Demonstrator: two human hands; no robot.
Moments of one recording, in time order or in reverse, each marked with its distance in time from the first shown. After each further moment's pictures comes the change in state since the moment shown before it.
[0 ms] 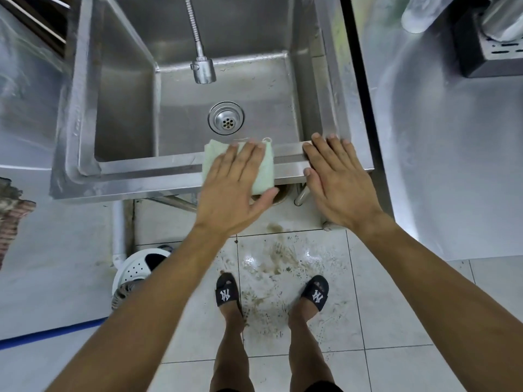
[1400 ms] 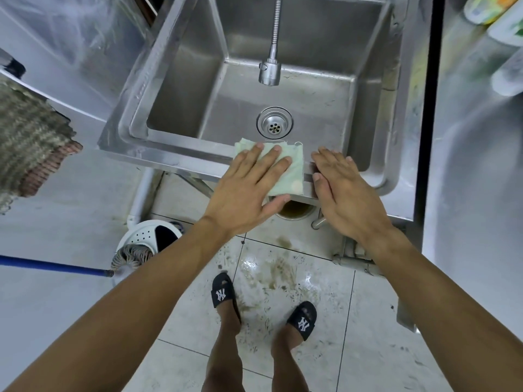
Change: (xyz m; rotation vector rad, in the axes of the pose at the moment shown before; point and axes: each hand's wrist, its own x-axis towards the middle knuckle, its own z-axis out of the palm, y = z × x) left_hand -0.009 -0.015 0.002 0.061 0.067 -0.076; right_hand 0.054 -0.017 -0.003 0.308 -0.234 -0.168
